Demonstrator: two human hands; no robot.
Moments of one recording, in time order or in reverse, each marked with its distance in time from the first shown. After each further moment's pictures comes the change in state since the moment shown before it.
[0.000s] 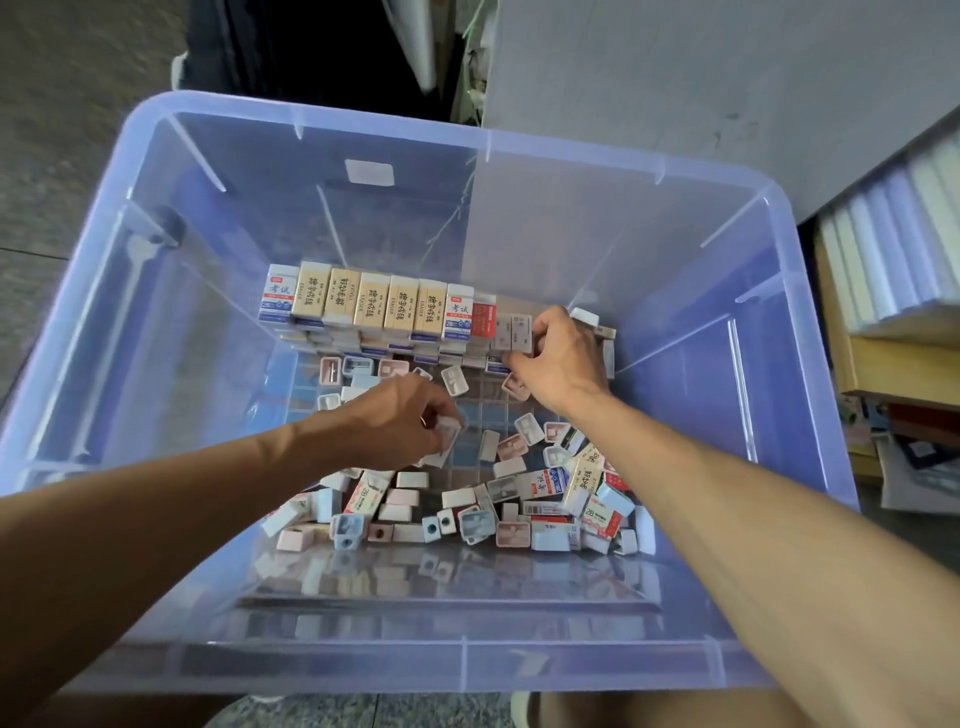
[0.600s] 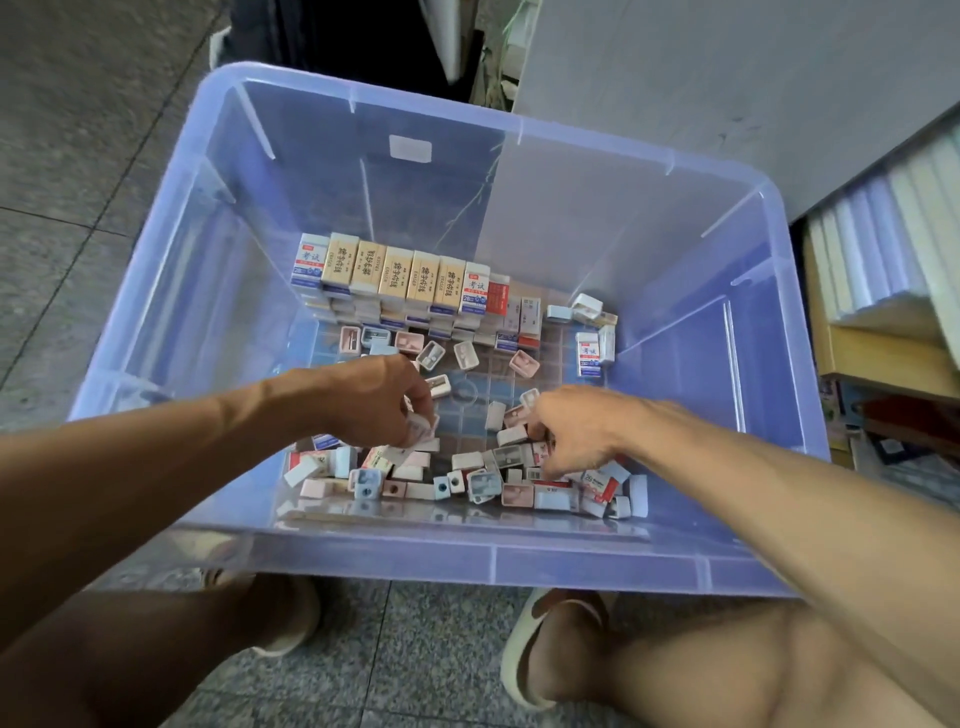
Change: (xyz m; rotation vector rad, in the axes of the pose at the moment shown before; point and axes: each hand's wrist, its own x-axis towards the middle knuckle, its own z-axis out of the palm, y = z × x) left_hand -0.044 -0.001 -0.021 0.204 -0.112 -0.093; right_hand -0.065 -0.009 -0.038 -0.726 -0.802 -0.380
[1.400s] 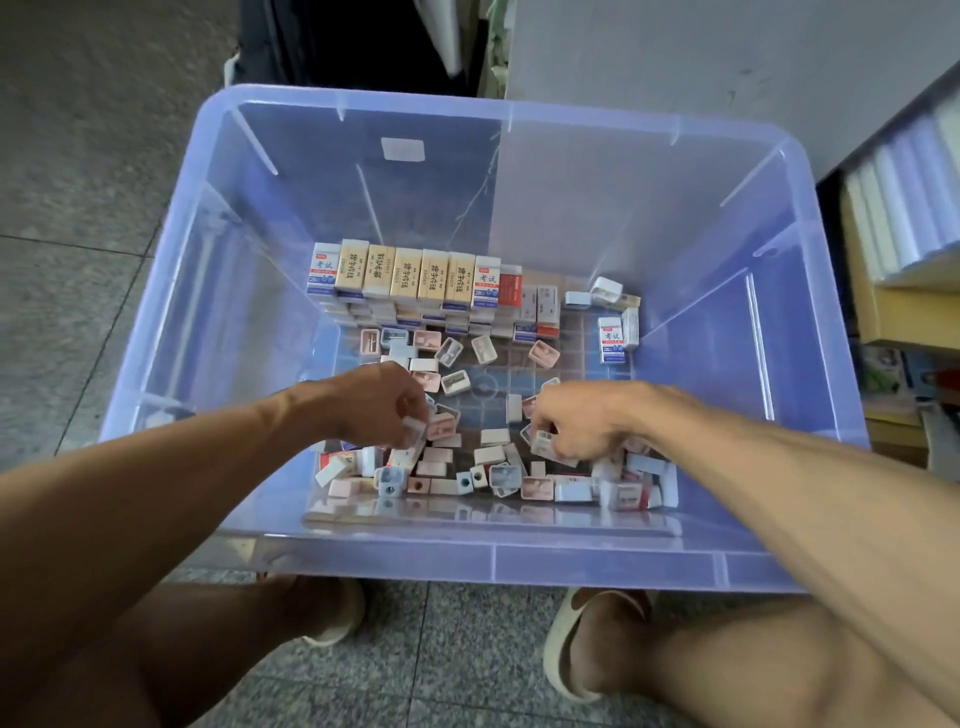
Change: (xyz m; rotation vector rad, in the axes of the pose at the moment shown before) left_hand 0.005 -0.022 0.007 0.026 0.010 -0.128; right_hand 0.008 -0.008 0.001 0.102 -0.094 -0.037
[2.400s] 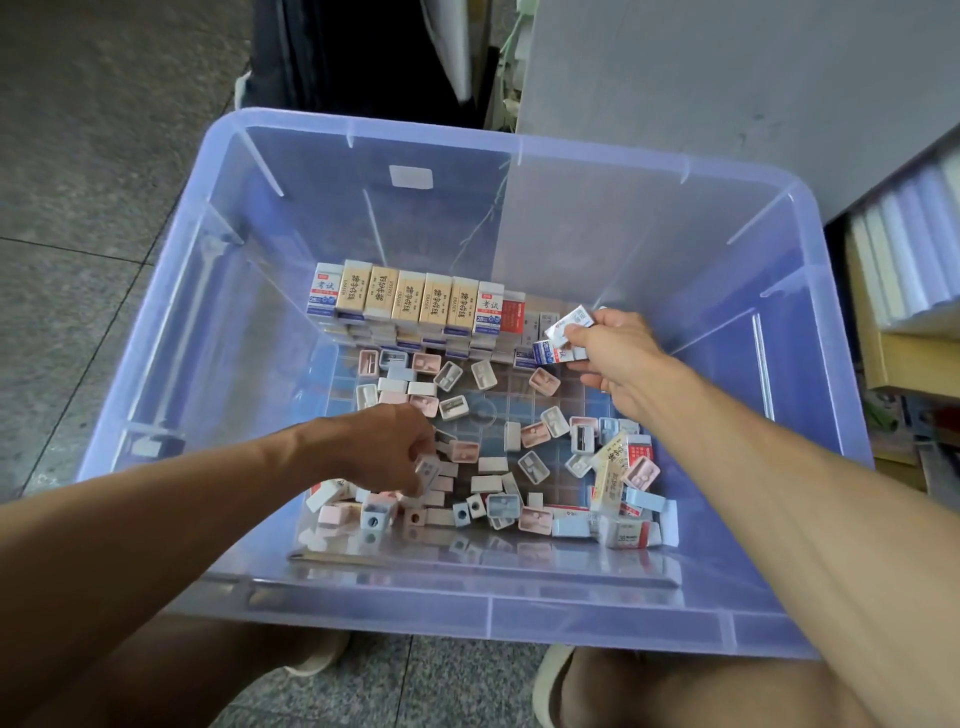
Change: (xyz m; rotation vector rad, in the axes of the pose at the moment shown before) left_hand 0.007 0.005 0.013 0.044 -0.089 0.013; right_hand 0.030 0.037 -0.032 1.424 0.809 0.347
